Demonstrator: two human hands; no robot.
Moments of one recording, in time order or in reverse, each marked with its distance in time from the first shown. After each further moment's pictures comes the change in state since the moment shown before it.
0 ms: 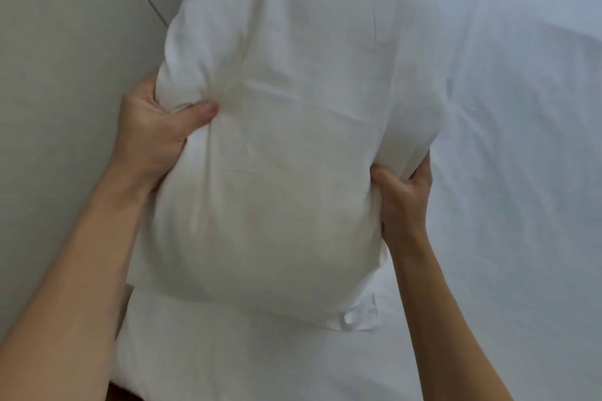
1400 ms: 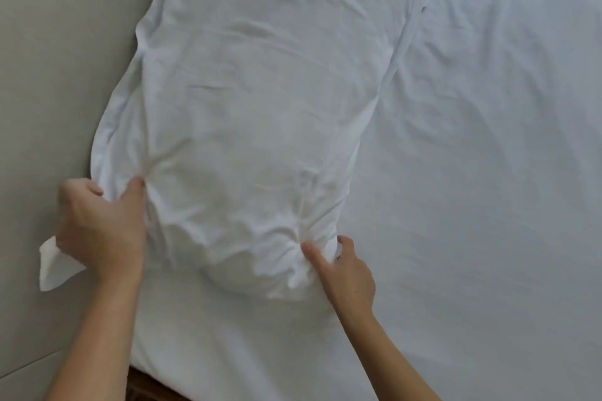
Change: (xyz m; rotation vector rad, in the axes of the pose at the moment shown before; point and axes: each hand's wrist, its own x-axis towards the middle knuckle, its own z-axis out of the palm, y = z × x) left_hand -0.108 -0.183 -0.059 0.830 0.595 -0.333; right_hand -0.138 0.181 0.000 -0.921 -0.250 0.567
